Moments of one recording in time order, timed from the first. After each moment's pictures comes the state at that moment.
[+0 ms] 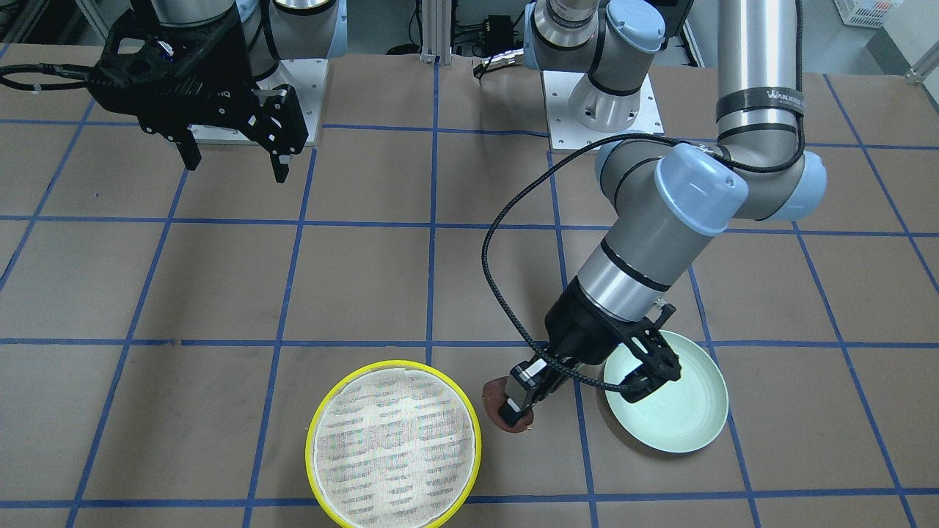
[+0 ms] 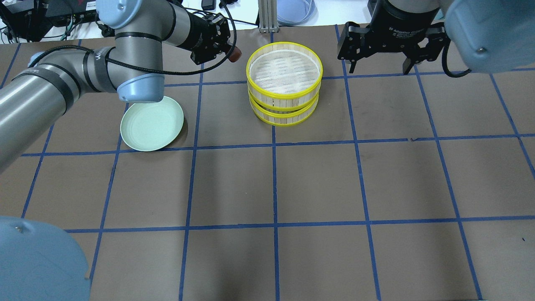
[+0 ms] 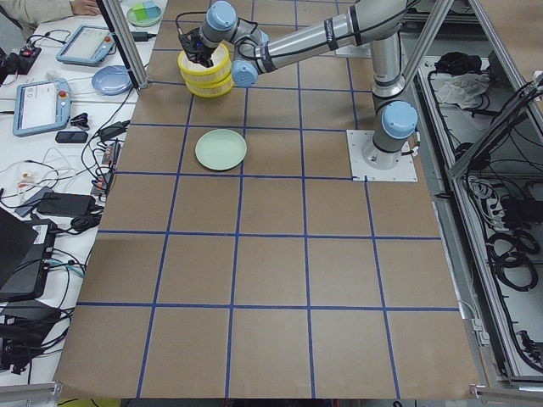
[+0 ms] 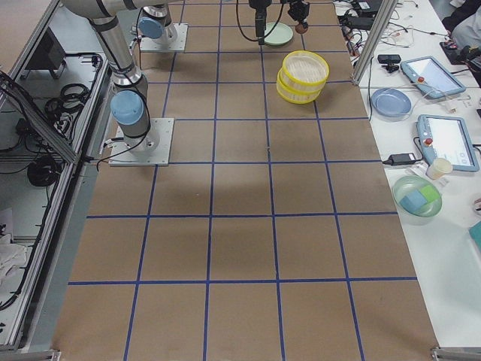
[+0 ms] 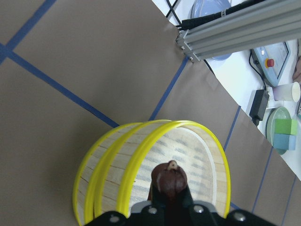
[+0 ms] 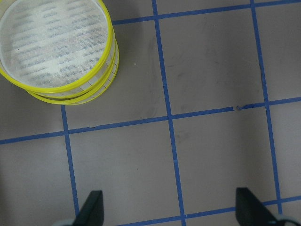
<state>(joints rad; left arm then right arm) -1.63 -1.99 -1.60 -0.60 1.12 -0.82 1.69 -1.56 1.47 -1.63 -1.64 0.24</state>
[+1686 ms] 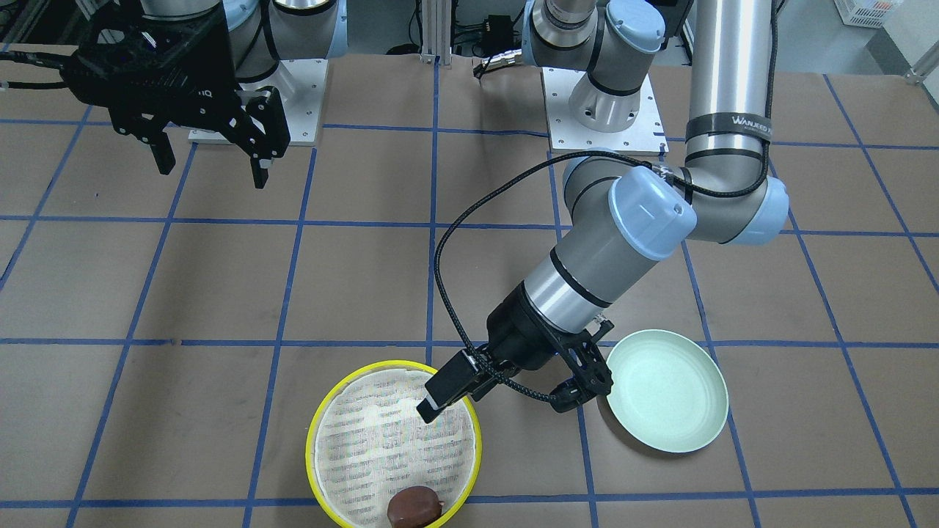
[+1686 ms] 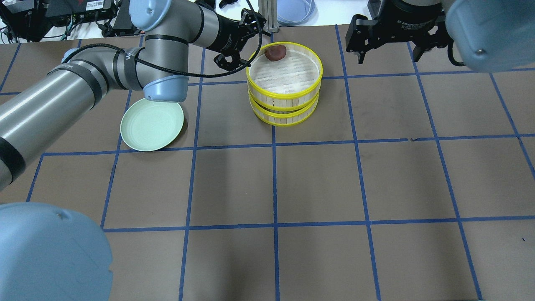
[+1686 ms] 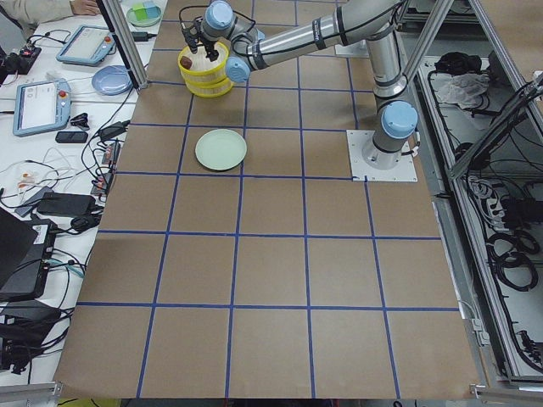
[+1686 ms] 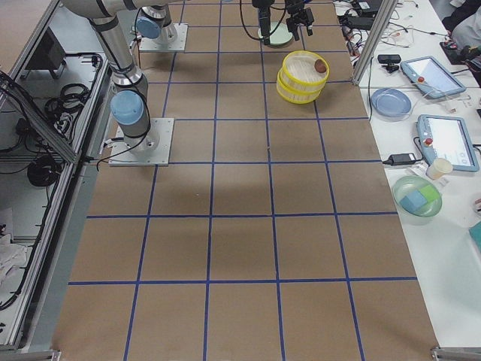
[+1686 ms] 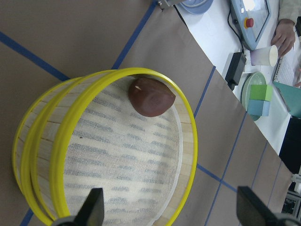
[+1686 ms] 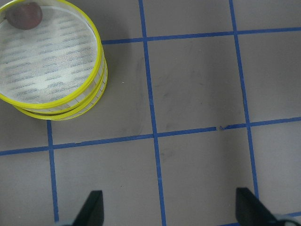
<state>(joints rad) -1.68 -2.02 -1.54 -0.66 1.03 -0.79 1.69 -1.57 1.47 -1.67 -1.70 0.19</state>
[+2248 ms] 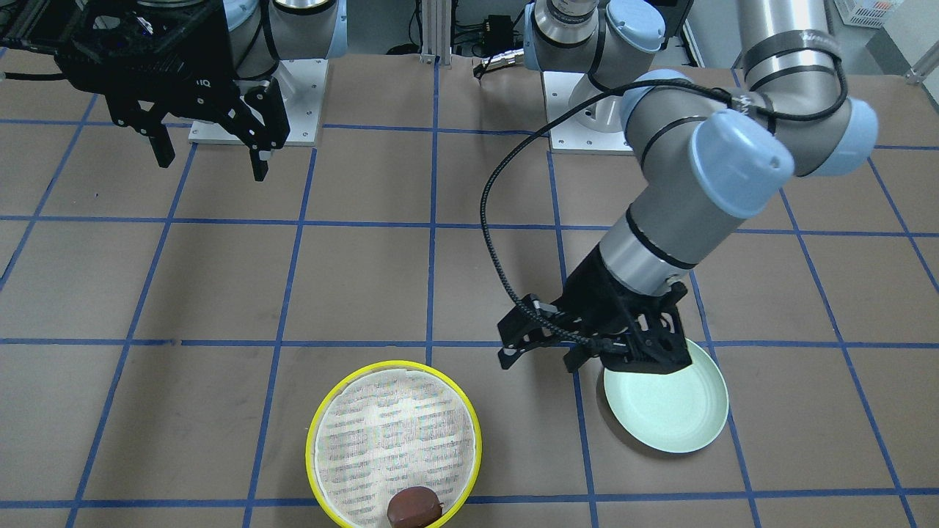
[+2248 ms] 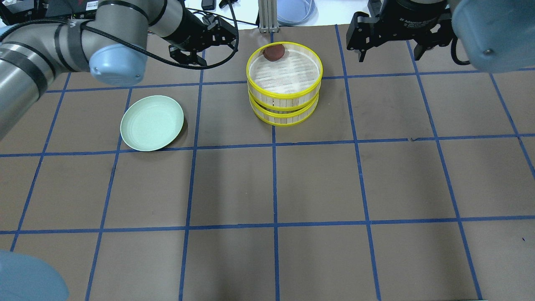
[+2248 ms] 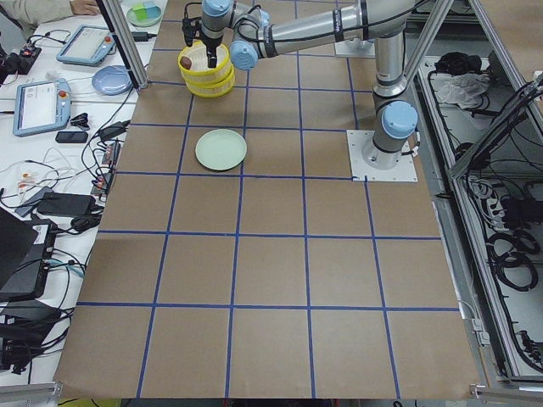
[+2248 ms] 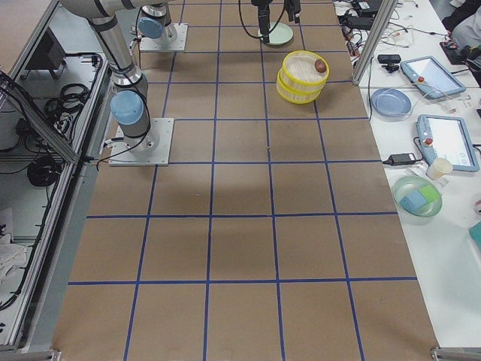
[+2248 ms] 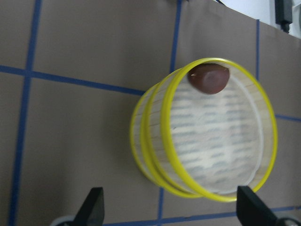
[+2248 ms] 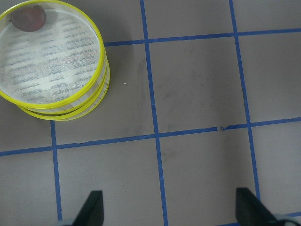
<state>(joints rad) -1.57 -1.88 -1.52 -1.06 1.21 -0.16 1.68 -1.58 1.47 -1.67 -1.68 0.20</state>
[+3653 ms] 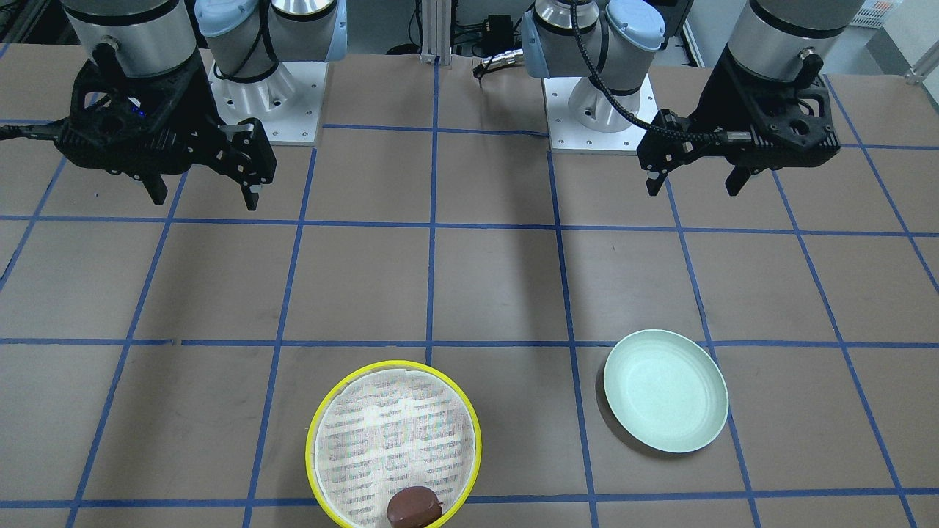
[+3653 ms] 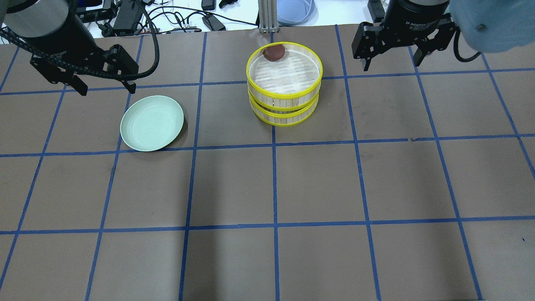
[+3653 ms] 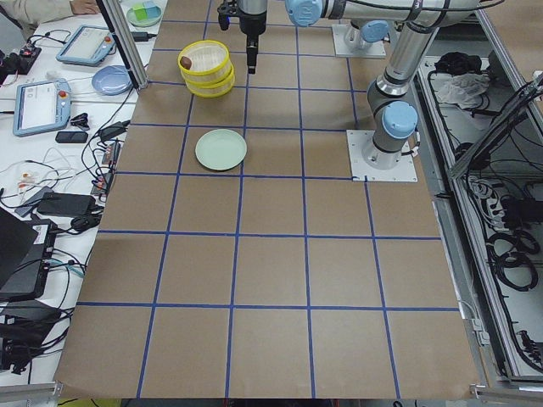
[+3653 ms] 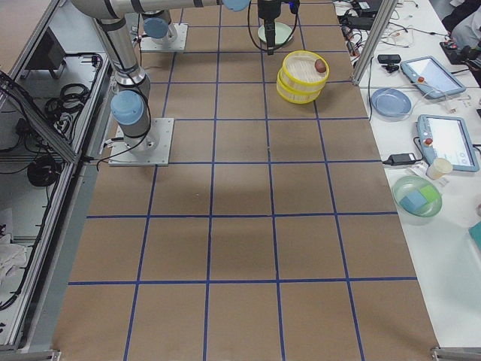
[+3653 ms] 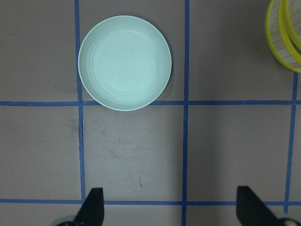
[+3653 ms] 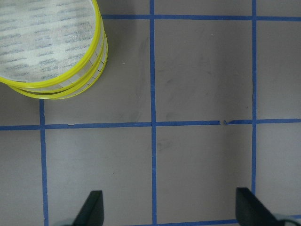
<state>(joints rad) -1.48 -1.55 -1.54 -1.58 1.59 0.08 1.63 -1.51 1.46 -1.61 -1.65 0.06</state>
